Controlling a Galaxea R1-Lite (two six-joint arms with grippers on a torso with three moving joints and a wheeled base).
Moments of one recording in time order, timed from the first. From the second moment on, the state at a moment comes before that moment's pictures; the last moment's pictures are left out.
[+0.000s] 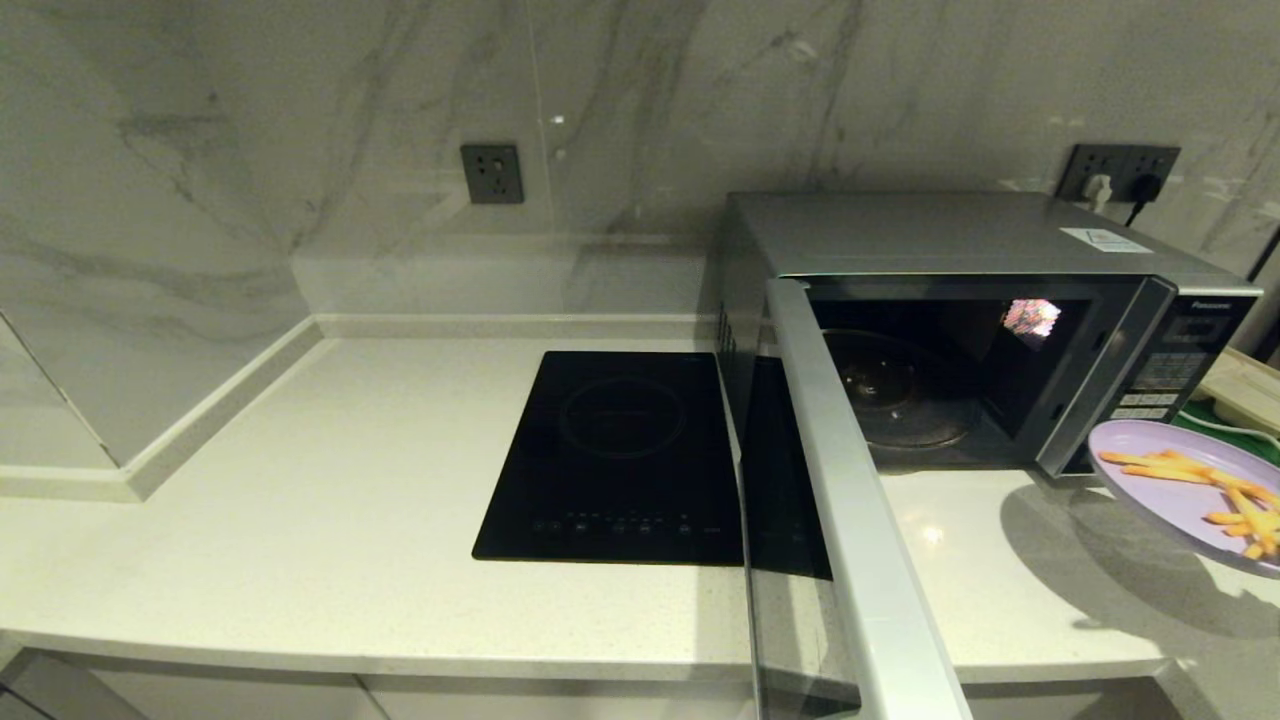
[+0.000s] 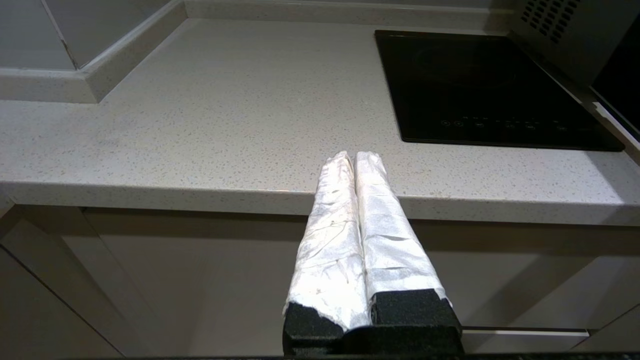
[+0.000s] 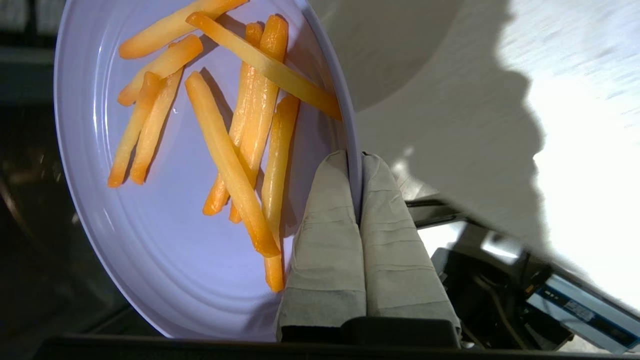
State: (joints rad) left arm 0.00 0.00 0.00 -0.01 0.01 -0.05; right arm -0.71 1.55 -0.95 0.33 0.22 0.68
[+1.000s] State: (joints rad) left arm 0.00 0.00 0.00 -0.01 0.01 -0.05; right arm -0.96 1.82 -0.88 0.10 0.32 0.50
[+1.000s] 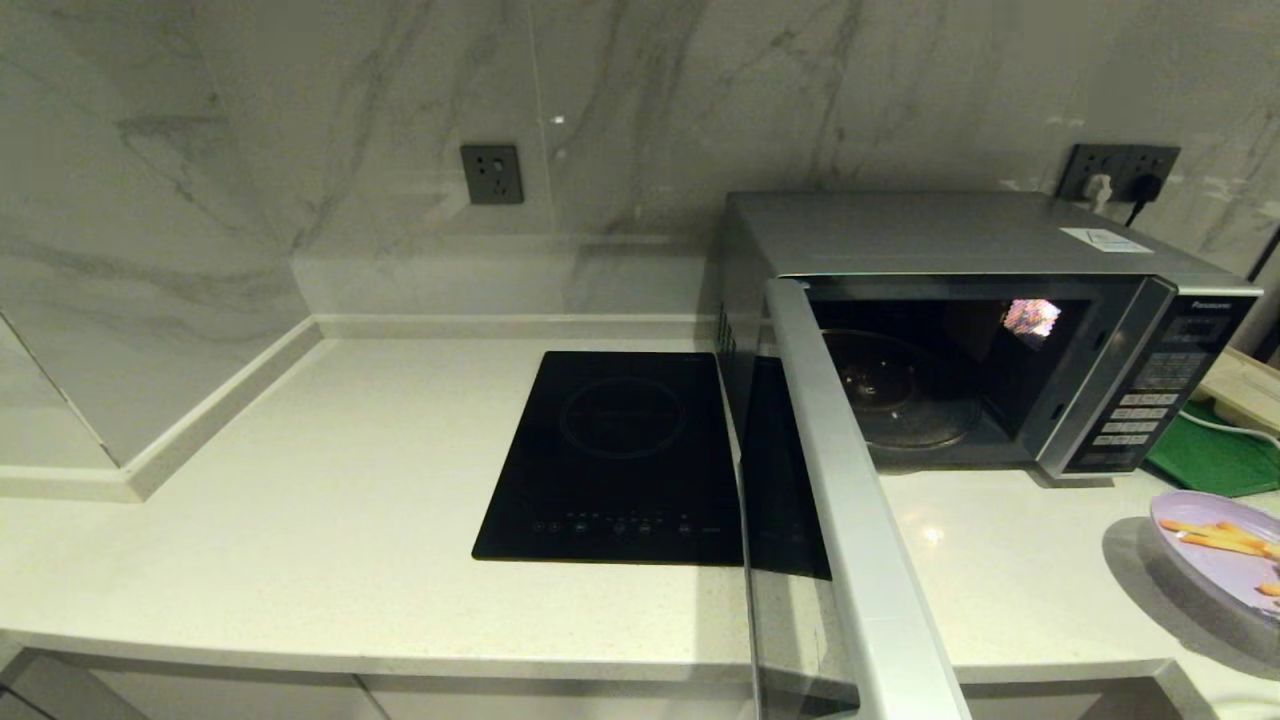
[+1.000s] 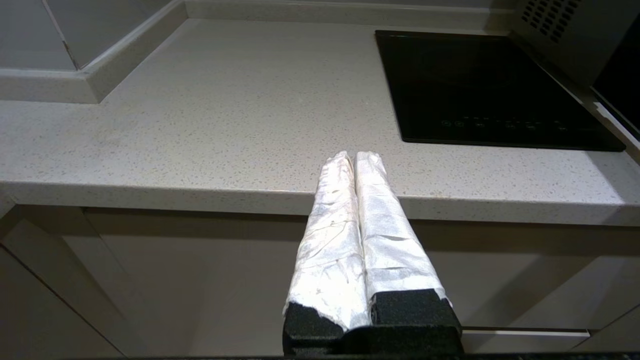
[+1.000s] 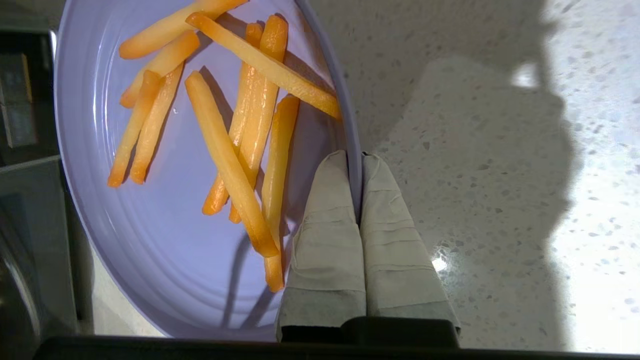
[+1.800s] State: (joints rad) left arm 0.00 0.00 0.00 -0.01 0.01 -0.05; right arm -0.95 1.95 -0.87 -0.15 0.35 0.39
